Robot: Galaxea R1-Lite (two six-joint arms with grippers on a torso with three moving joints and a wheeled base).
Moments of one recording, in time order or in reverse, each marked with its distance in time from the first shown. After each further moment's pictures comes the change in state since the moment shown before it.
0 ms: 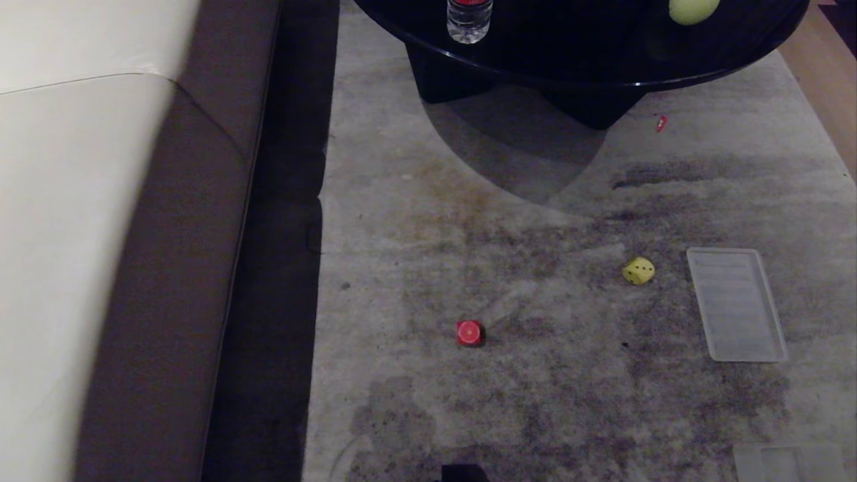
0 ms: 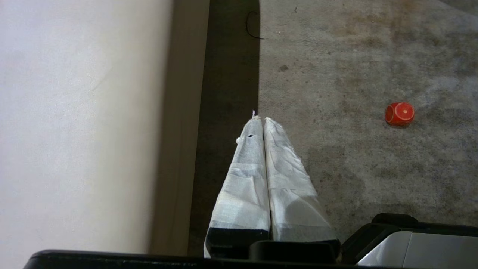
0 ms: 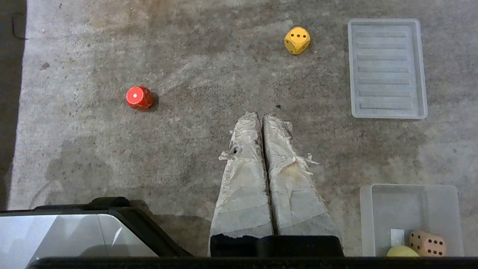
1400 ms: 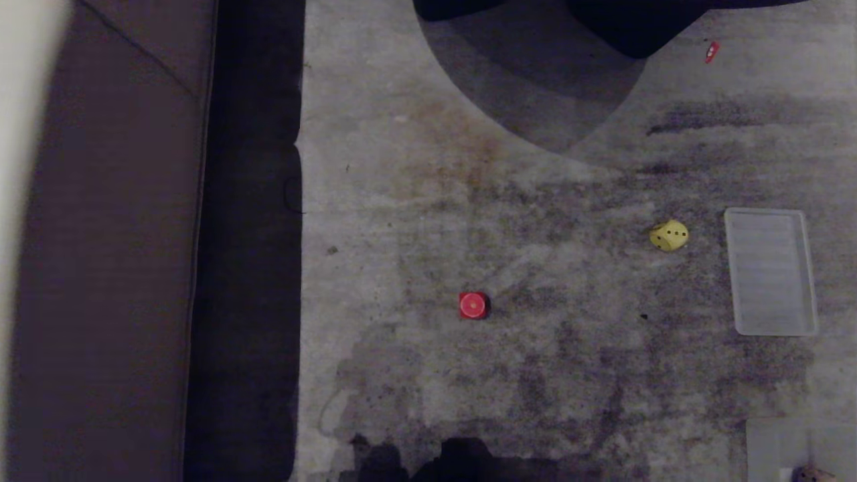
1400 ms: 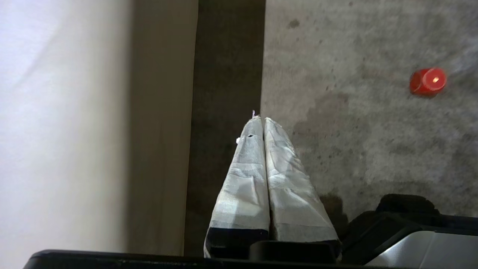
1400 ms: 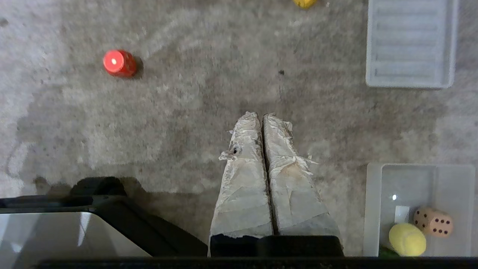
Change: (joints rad) left arm 0.000 0.000 0.000 0.000 0.003 -0.007; right arm 0.000 0.001 0.000 -0.001 0.001 0.000
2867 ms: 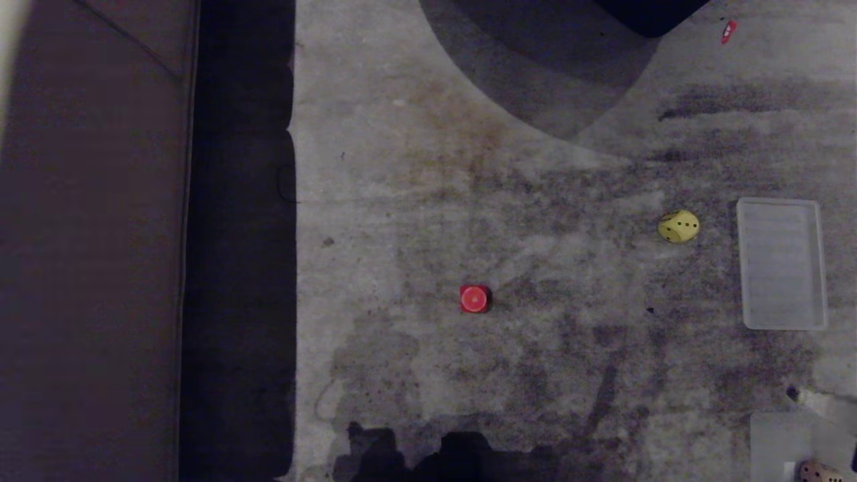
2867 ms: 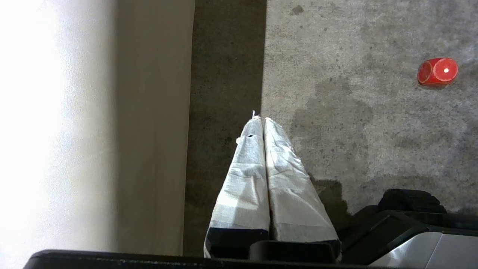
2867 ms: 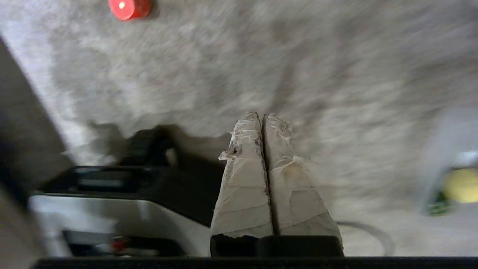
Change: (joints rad) left arm 0.000 0.000 0.000 0.001 0.000 -0.002; right arm 0.047 0.880 -0.365 -0.067 0.128 0.150
